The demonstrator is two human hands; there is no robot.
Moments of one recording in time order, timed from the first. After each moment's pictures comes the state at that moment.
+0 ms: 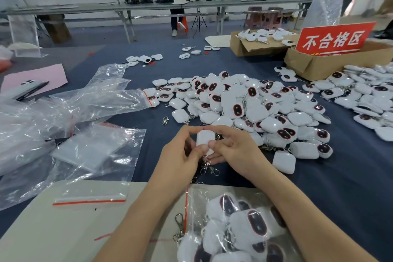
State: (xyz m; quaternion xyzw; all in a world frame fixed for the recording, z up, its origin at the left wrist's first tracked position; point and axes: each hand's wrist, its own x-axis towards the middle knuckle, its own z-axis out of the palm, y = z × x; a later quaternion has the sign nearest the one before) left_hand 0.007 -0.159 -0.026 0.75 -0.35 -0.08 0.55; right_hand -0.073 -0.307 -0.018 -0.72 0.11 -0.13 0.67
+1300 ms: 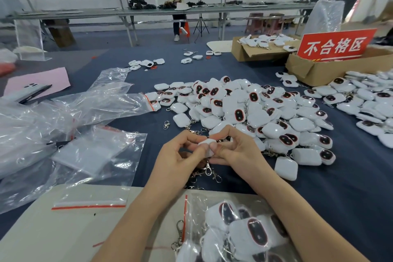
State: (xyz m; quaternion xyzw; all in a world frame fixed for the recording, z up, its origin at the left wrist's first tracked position) left_hand 0.007 -0.158 -0.022 0.68 -0.32 -0.14 0.64; right_hand -0.075 -0.305 -0.014 -0.67 0.10 -0.15 0.72
